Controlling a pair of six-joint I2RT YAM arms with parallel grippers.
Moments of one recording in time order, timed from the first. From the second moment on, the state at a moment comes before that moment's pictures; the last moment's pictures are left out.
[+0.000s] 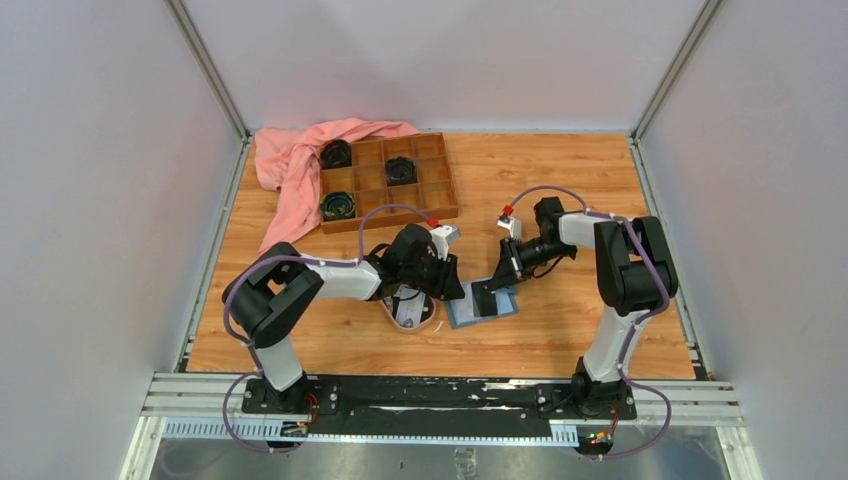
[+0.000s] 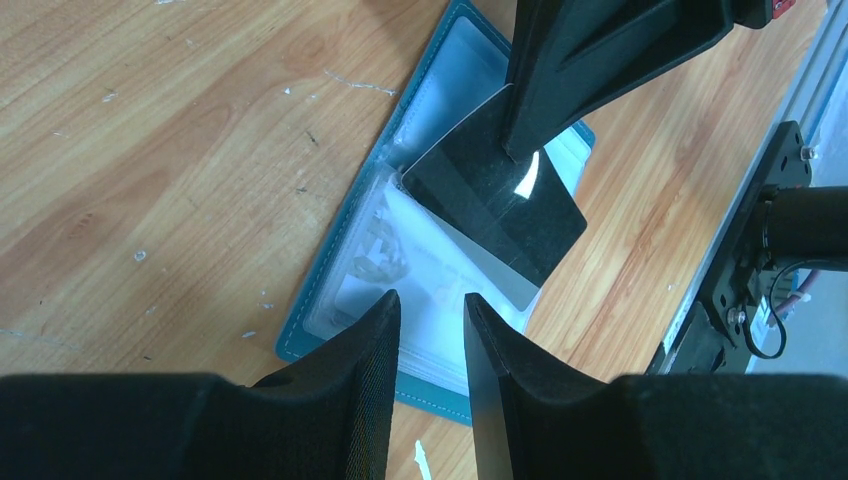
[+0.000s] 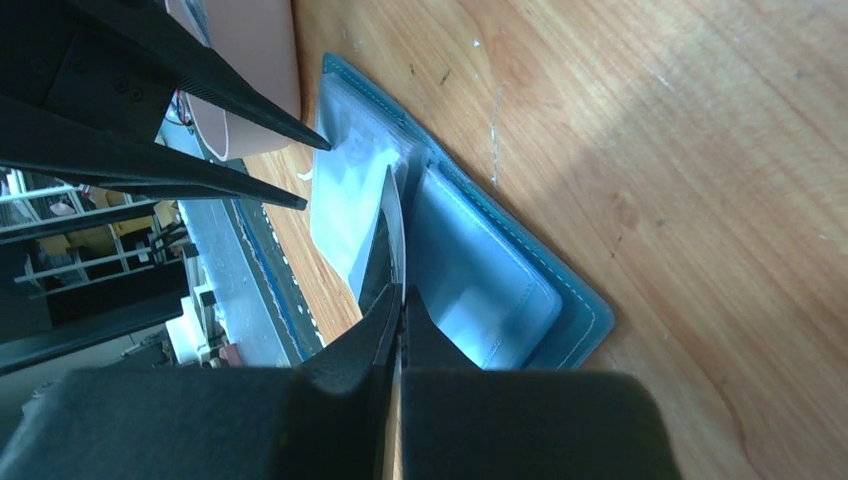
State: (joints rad) left arm -0.80 1.74 0.79 0.30 0.40 -0.44; right arm 0.16 1.86 0.99 -0.62 -1.01 -0.27
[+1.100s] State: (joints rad) left arm -0.80 1.74 0.81 0.30 0.39 -0.44; right arm 0.26 1.95 1.07 -0.63 -0.99 -0.09
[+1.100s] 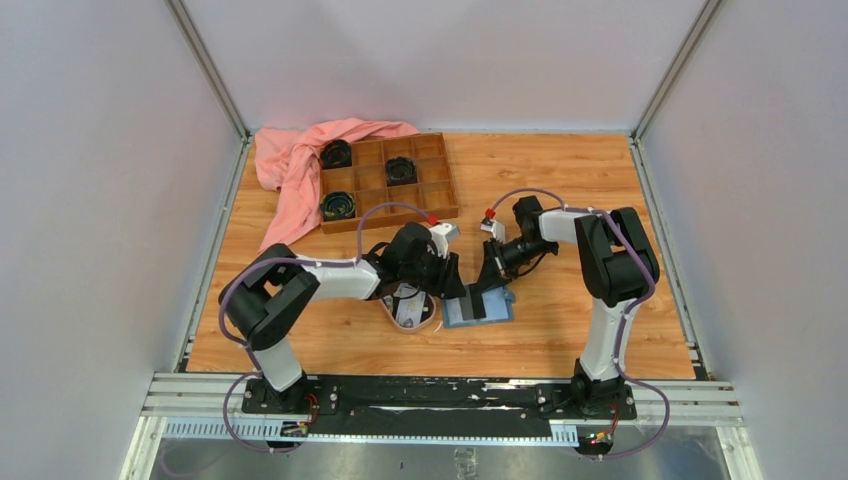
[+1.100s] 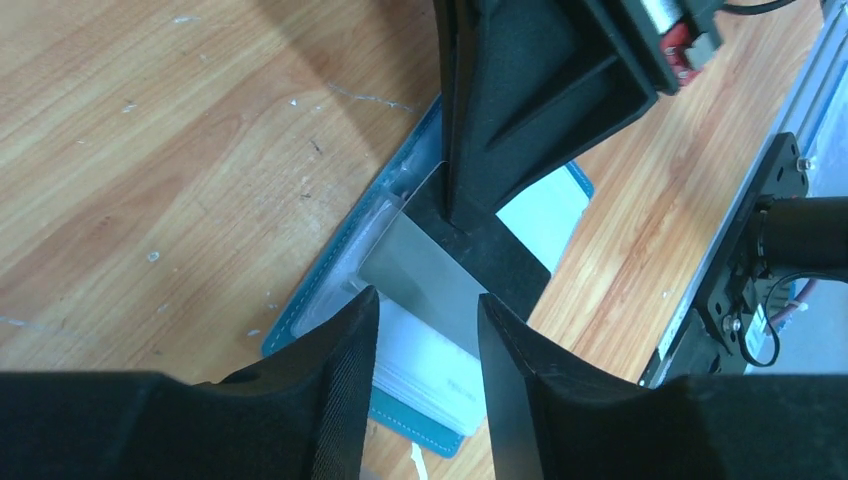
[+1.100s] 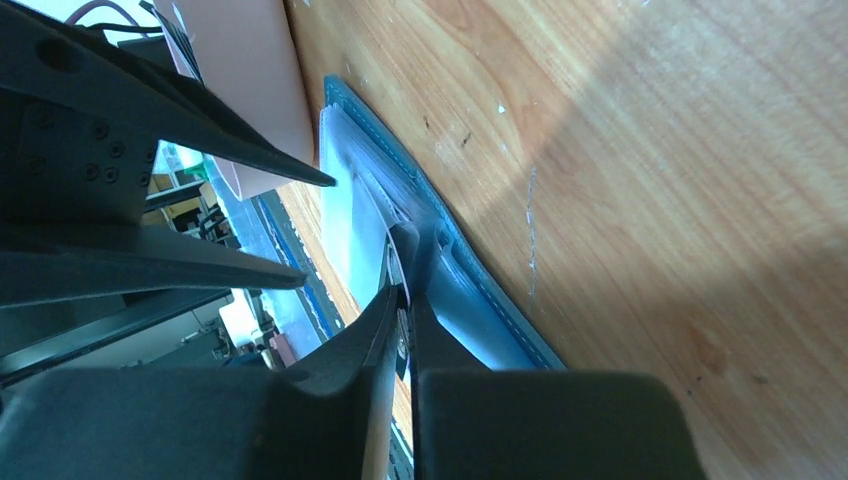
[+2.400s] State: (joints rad) left arm -0.86 1.72 0.96 -0.15 0.00 -0.34; right arm 0.36 1.79 1.08 -0.70 -0.65 -0.32
